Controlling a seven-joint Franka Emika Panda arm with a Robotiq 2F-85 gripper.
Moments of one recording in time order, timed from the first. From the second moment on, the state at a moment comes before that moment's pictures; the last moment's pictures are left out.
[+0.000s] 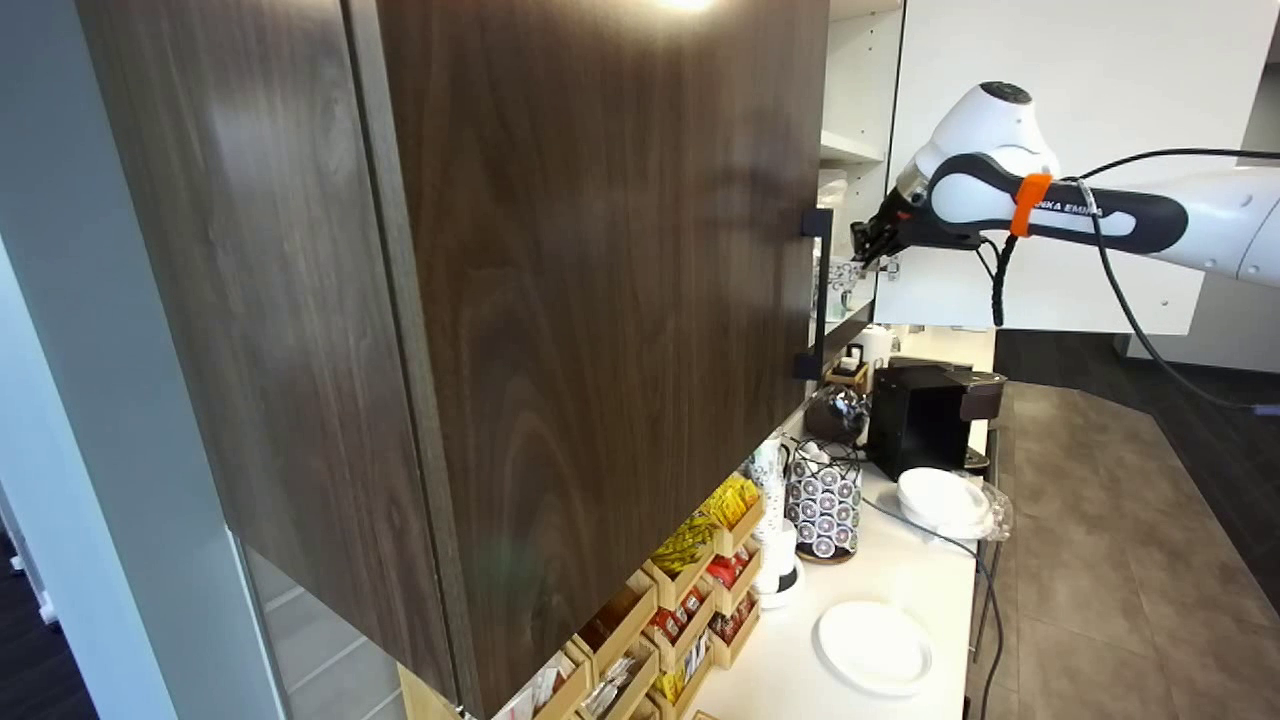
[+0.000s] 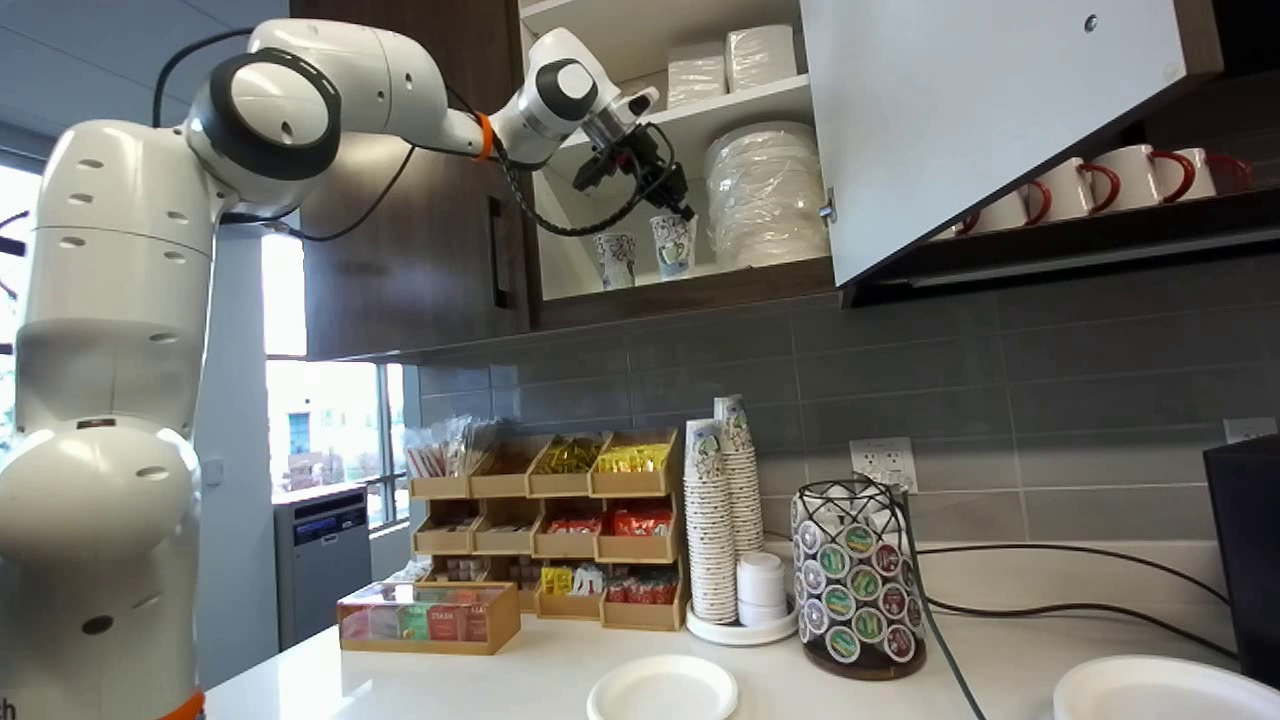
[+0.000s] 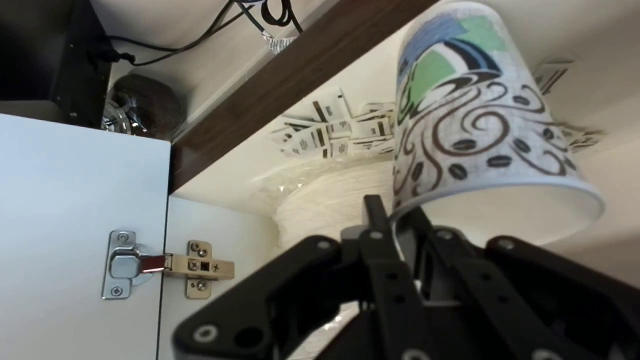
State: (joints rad) arm -0.01 0.07 0.01 -1.26 -0.17 2.12 0.38
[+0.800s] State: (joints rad) arm -0.03 0.07 0.00 -1.15 -0.10 2.12 0.38
